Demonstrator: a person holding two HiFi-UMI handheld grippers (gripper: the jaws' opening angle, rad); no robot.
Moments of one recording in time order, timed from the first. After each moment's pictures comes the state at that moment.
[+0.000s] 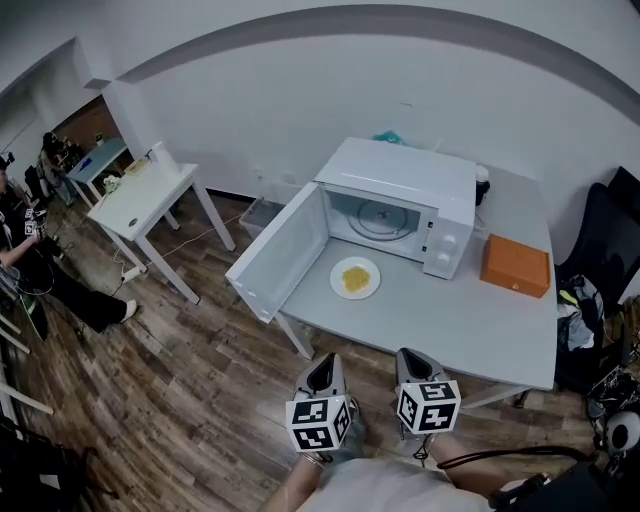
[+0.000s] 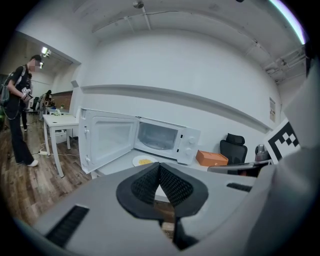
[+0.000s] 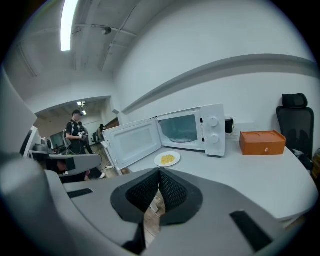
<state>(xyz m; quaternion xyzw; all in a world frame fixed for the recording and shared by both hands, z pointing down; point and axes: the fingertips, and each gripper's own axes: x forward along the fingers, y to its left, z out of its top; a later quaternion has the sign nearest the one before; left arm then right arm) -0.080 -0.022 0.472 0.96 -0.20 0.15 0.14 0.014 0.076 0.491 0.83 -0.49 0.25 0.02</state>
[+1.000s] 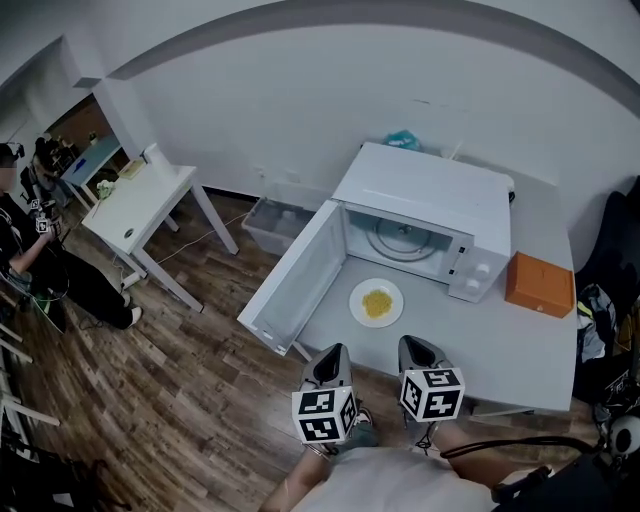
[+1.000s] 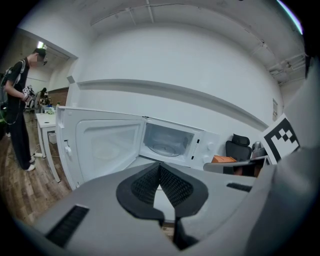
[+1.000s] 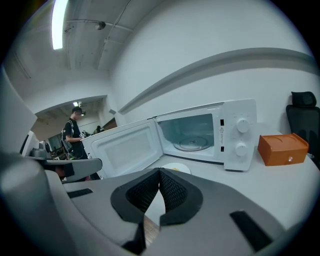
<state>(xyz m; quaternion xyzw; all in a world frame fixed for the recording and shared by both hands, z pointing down) -0.011 -0.137 0.474 0.96 -0.19 0.16 0.15 0.082 -0.048 0.489 0.83 -0.49 0.26 0.01</state>
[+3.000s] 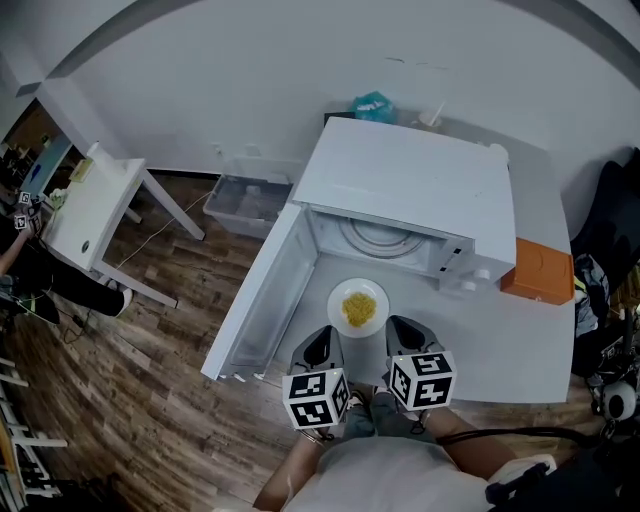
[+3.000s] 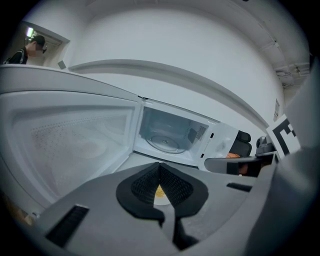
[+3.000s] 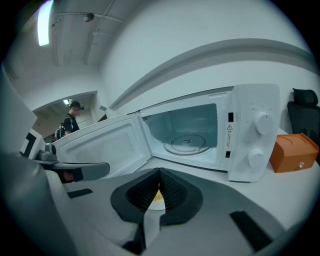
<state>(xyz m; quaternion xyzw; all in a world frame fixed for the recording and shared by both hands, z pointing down) 0.088 -0.190 0.517 0.95 -0.15 0.23 0.17 0.164 -0.101 0.514 0.84 -0.46 0.29 0.02</state>
